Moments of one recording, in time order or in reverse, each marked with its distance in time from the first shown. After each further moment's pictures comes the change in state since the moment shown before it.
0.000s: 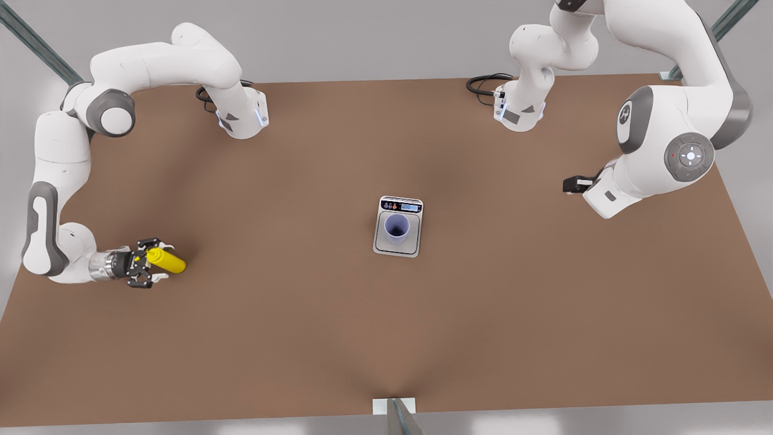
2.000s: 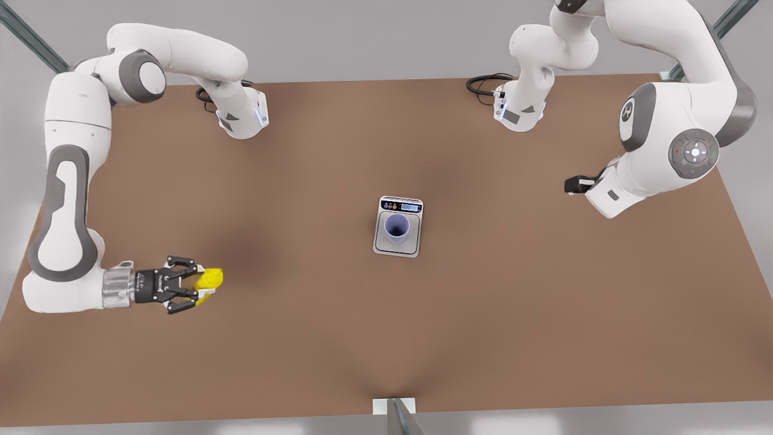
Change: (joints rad) left arm 0.000 0.009 -0.001 0.035 0.001 -0.009 -0.005; right arm 0.395 -0.404 0.067 -0.009 -0.054 0.334 0.437
